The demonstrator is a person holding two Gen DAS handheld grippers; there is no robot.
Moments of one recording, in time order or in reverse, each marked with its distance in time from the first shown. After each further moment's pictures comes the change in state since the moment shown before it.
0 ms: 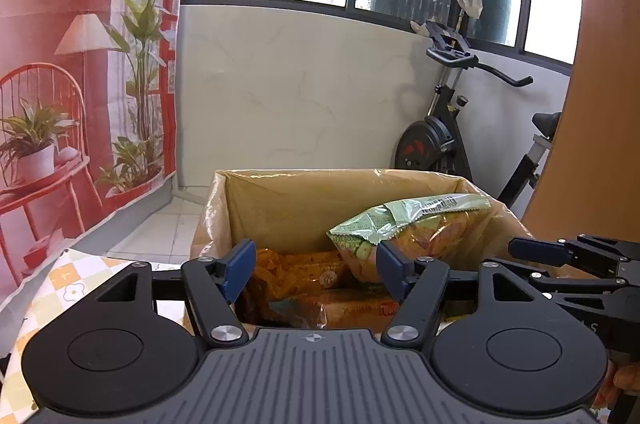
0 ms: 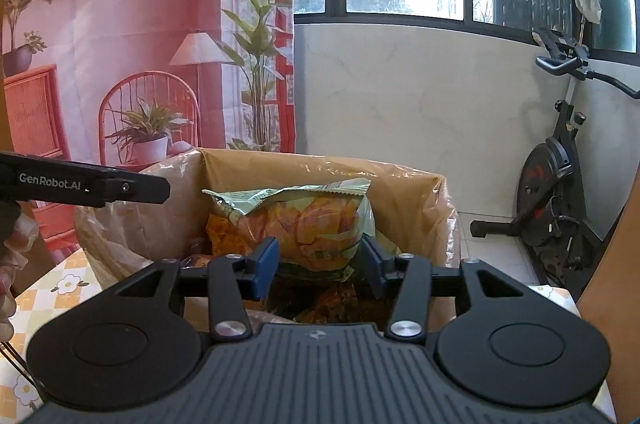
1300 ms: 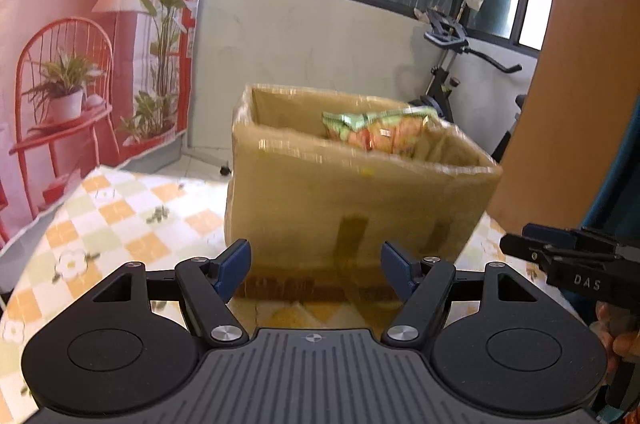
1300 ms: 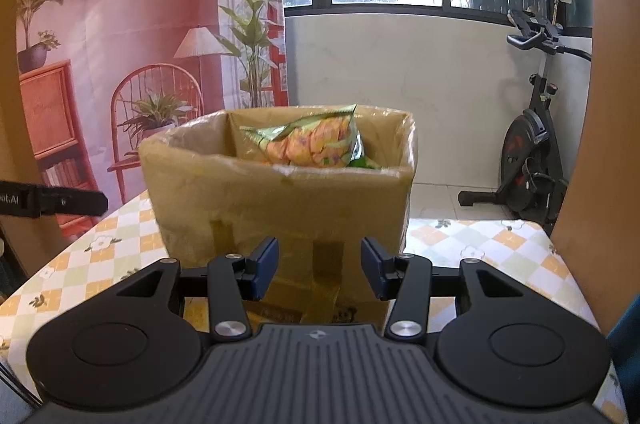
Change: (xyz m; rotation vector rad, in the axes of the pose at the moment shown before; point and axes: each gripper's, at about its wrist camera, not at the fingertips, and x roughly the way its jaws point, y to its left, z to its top) left arm -0.109 -0.015 -0.094 -0.074 0.064 0.004; right arm -0.116 0.020 -0.070 0.049 0.029 -0.025
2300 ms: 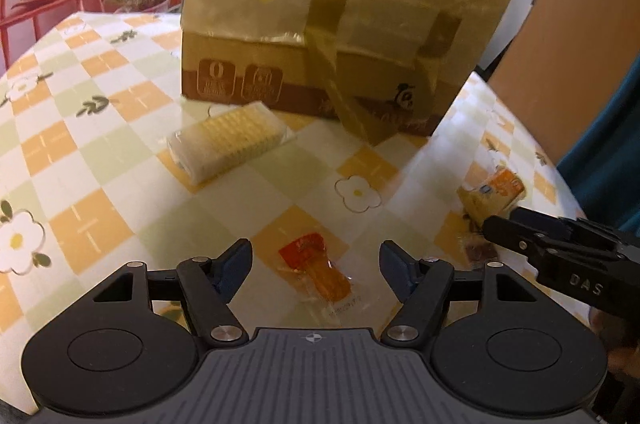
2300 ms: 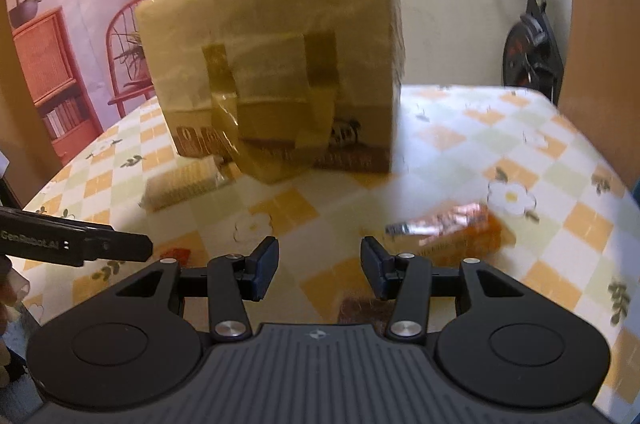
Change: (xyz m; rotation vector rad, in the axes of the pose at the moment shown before) left arm 0.053 -0.026 -0.117 -0.090 0.320 -0.017; right arm 0.000 -0.009 -0.120 0.094 0.217 0.019
